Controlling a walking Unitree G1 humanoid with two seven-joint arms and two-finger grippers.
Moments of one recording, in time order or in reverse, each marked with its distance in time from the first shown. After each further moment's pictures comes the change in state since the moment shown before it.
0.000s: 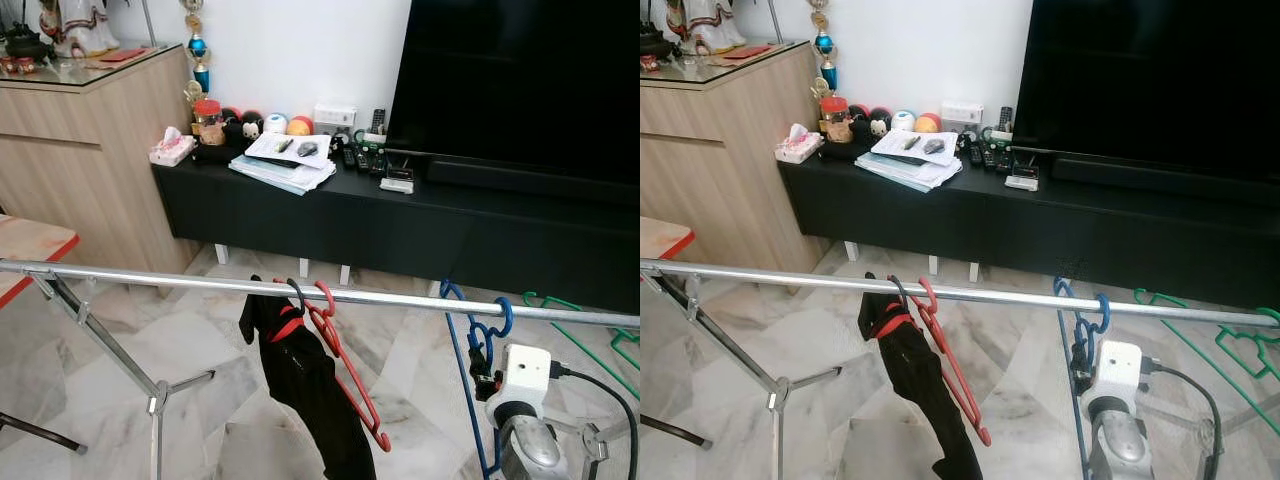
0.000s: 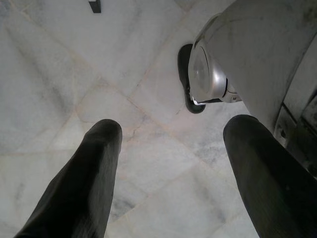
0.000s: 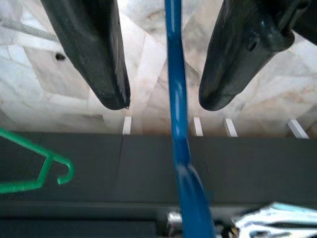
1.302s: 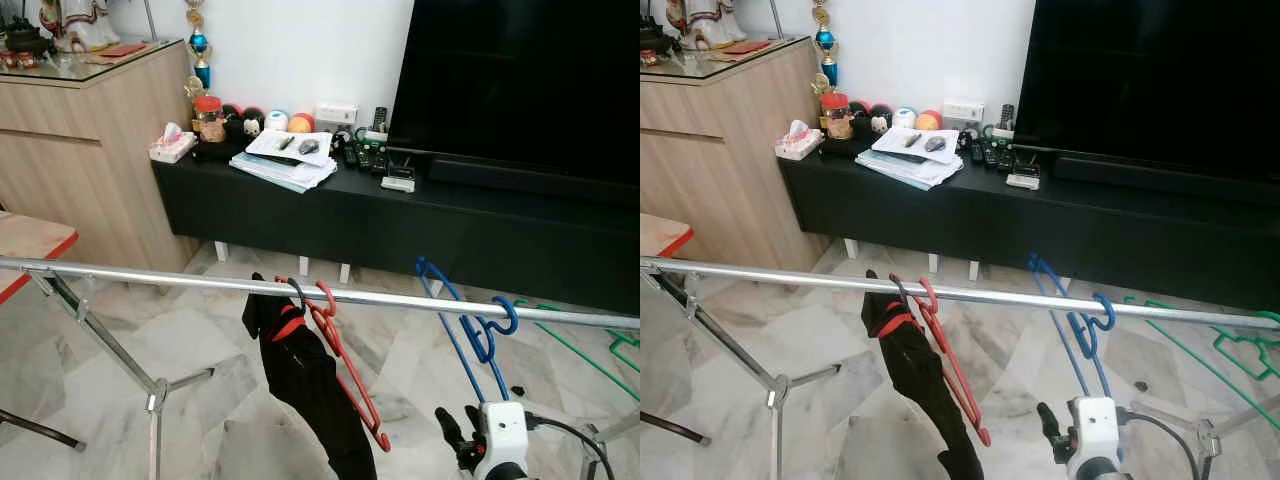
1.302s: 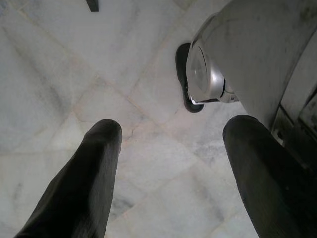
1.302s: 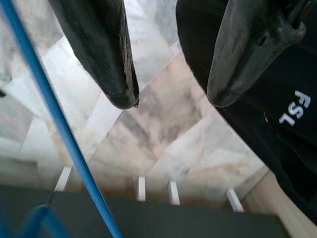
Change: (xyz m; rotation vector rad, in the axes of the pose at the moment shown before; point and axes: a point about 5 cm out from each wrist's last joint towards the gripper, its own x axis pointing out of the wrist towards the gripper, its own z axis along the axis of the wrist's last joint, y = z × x) left arm 0.000 0.000 0.000 -0.001 0.000 0.000; right arm -0.038 0.015 -0.065 -0.030 0.263 0.333
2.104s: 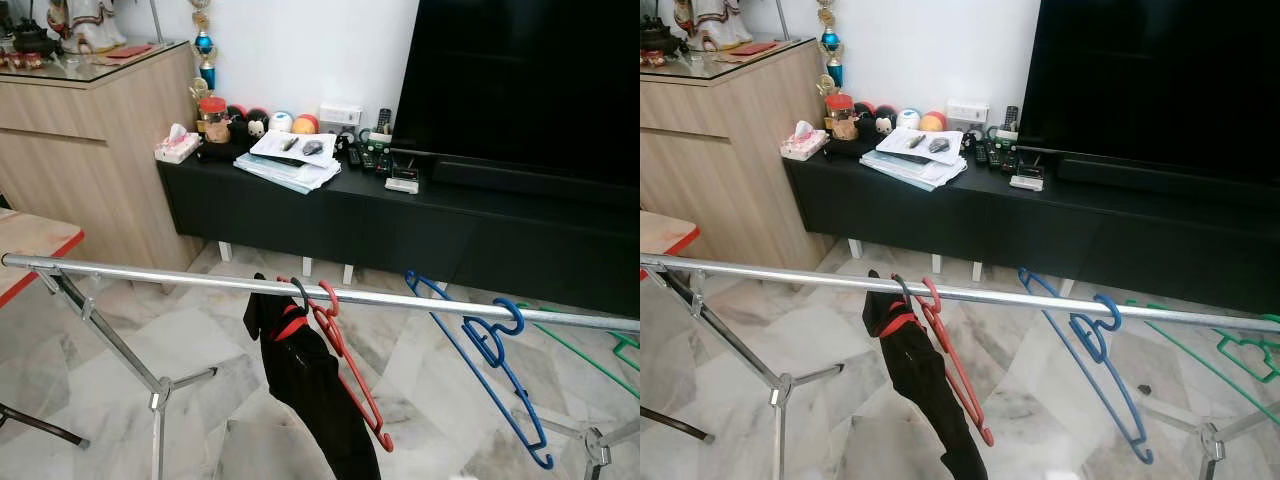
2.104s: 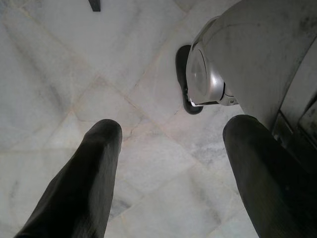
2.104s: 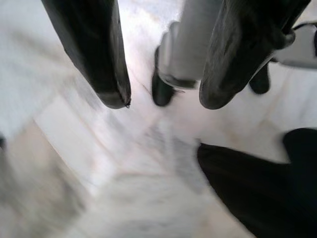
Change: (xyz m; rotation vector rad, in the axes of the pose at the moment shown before) left arm 0.000 0.000 0.001 -0.016 -0.004 0.006; right arm -0.035 0.004 -0.110 0.207 0.597 -0.266
